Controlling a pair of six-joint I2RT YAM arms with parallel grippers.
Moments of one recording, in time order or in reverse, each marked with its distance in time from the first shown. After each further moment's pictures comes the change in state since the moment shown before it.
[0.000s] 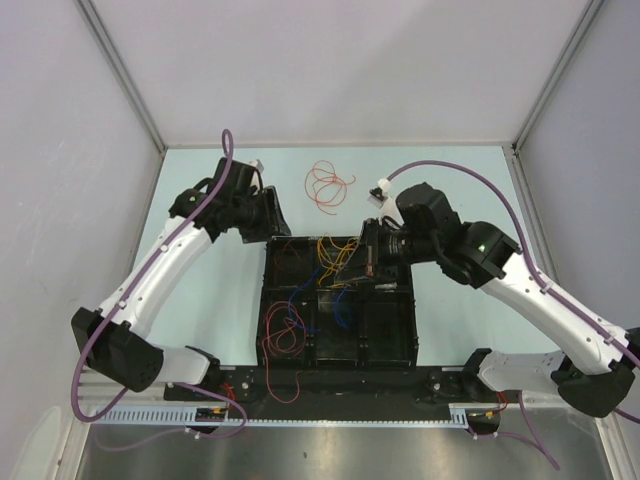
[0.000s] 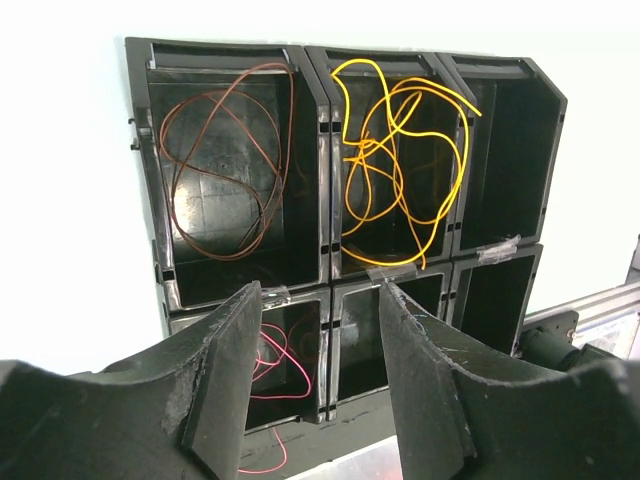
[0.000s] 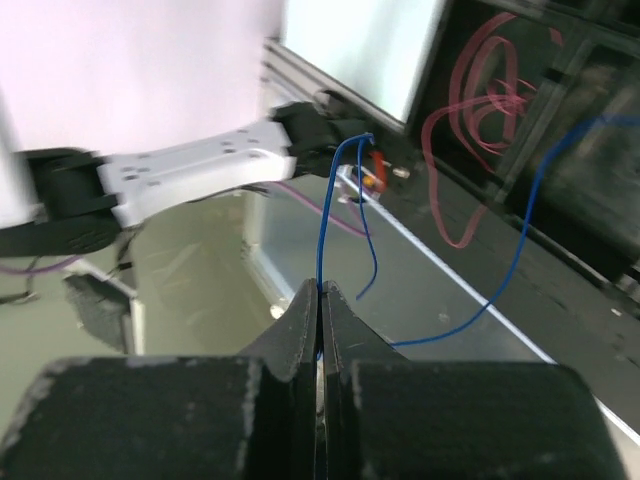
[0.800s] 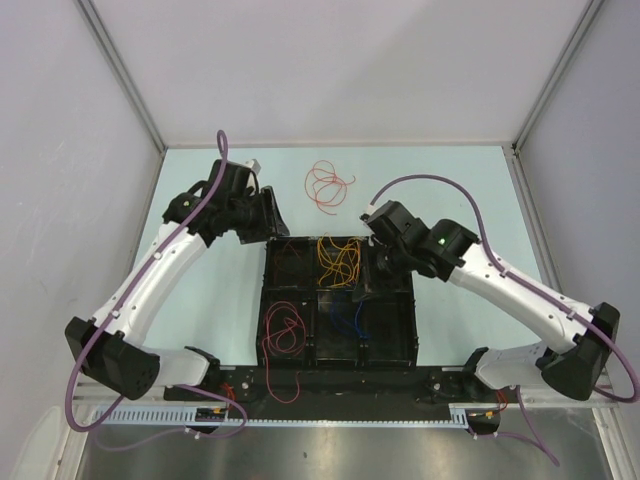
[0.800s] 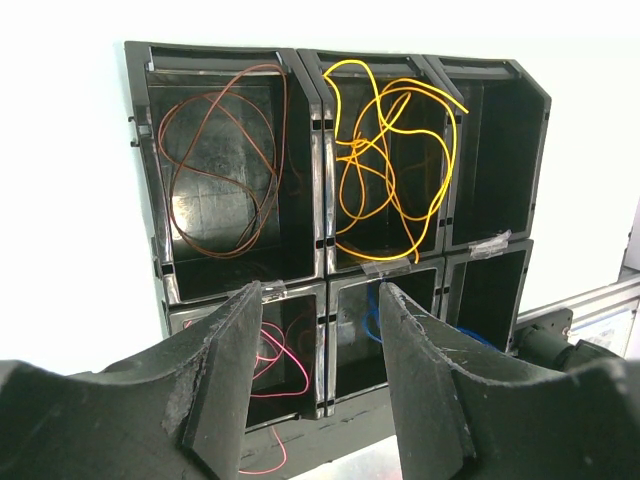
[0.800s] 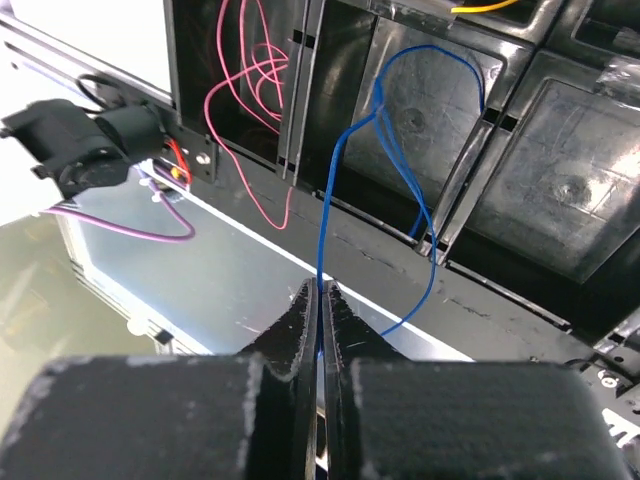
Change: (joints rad) left arm -0.005 -0.043 -0.009 0.000 0.000 0.000; right arm -0.001 0.109 -0.083 -0.210 0.183 -0.187
